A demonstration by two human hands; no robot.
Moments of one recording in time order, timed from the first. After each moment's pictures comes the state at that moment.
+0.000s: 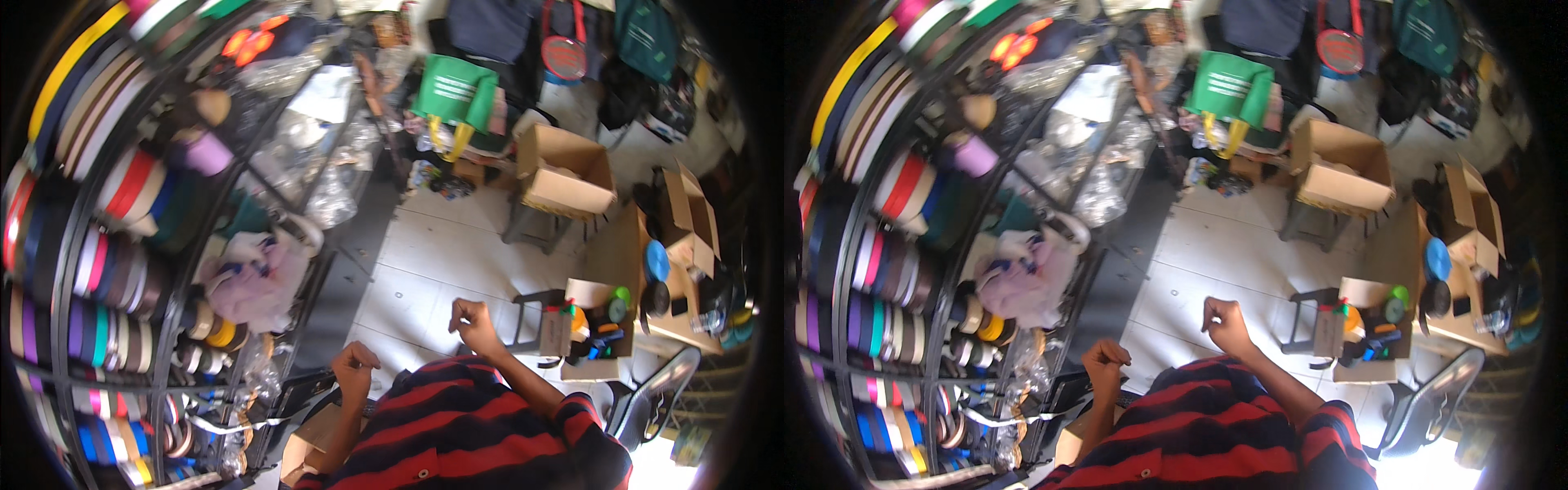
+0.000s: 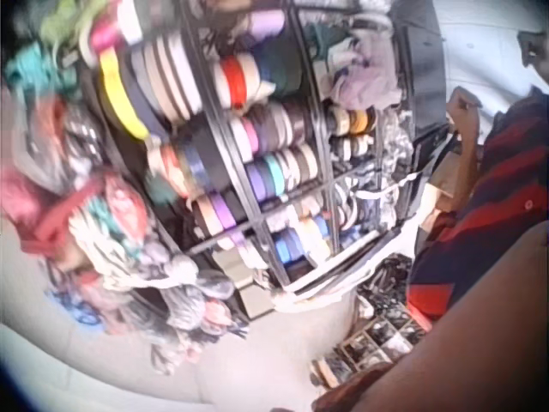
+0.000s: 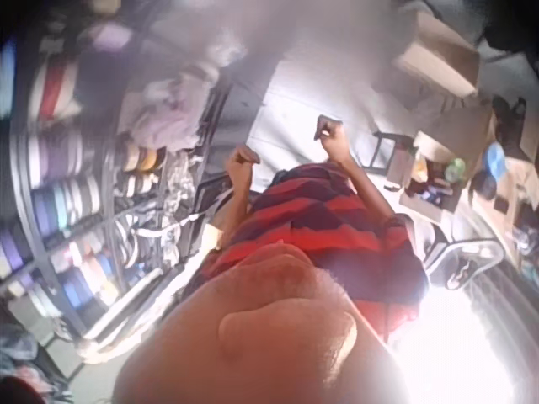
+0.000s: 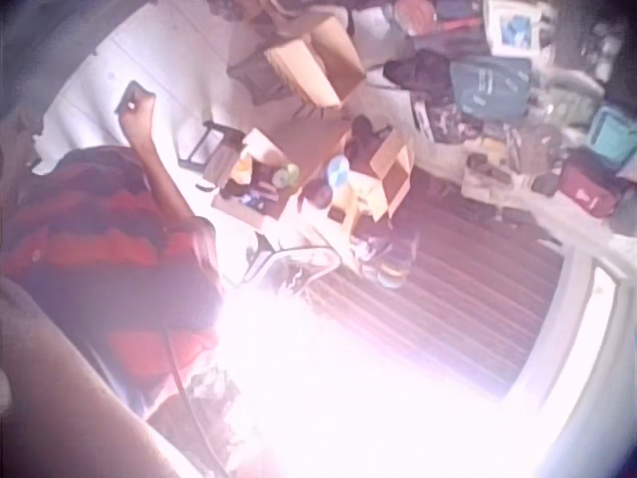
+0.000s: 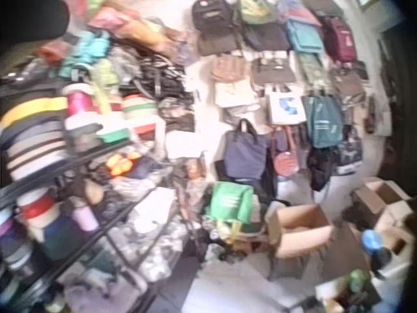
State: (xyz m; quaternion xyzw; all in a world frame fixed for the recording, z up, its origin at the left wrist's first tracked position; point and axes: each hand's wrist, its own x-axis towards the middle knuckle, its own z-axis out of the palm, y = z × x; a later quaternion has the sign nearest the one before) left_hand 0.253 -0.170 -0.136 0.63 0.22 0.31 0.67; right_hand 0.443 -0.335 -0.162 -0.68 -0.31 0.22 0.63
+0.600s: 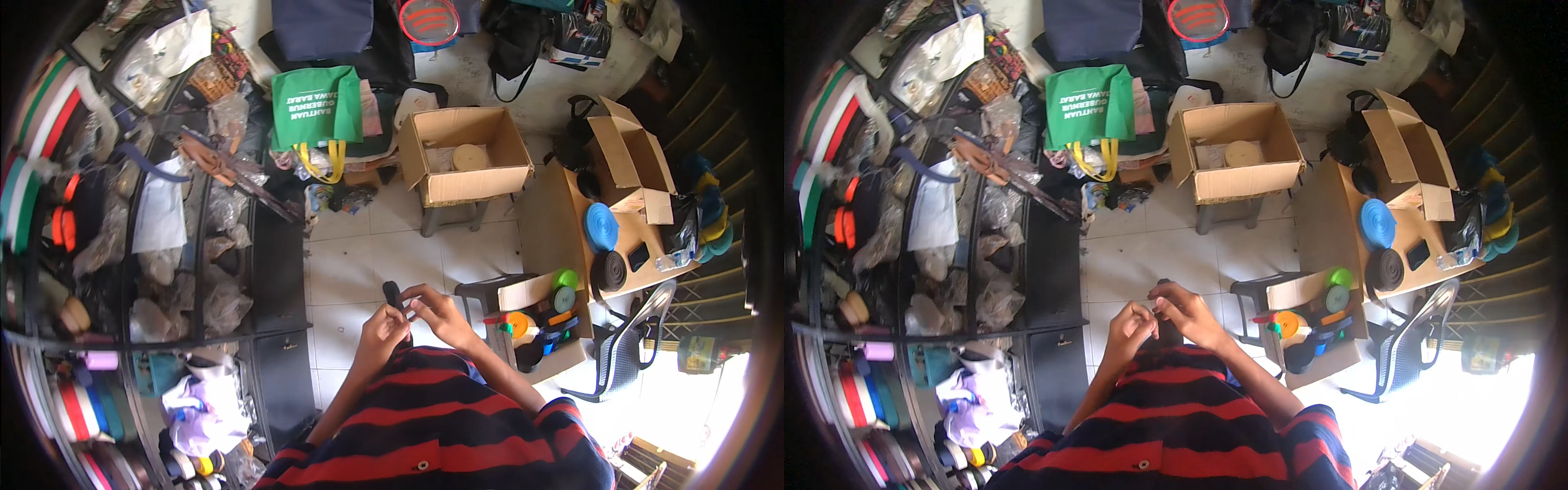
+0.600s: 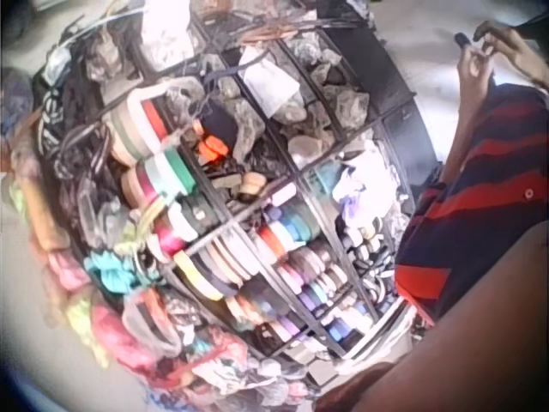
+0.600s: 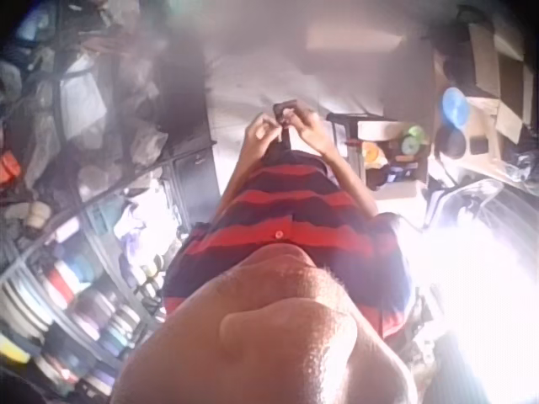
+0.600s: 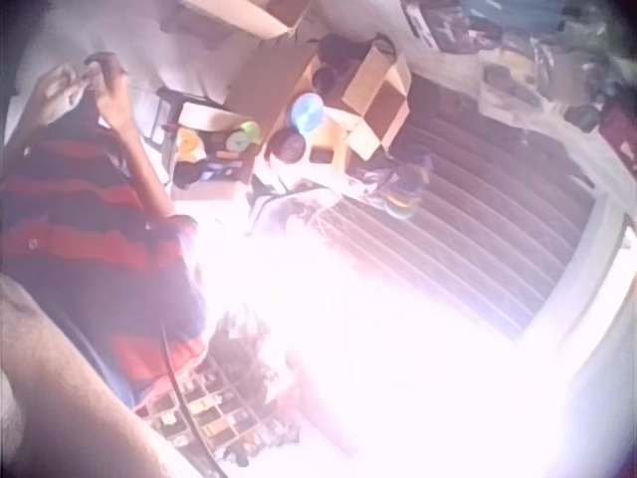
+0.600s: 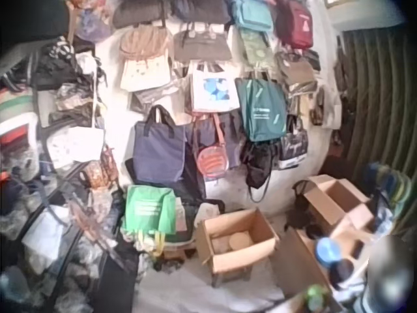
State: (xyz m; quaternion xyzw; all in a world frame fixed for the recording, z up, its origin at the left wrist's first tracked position) left_hand 0.609 -0.249 -0.138 0.60 0.03 -0.11 0.79; right_hand 0.669 -0.411 -0.151 -0.67 -0.15 0.22 0.69
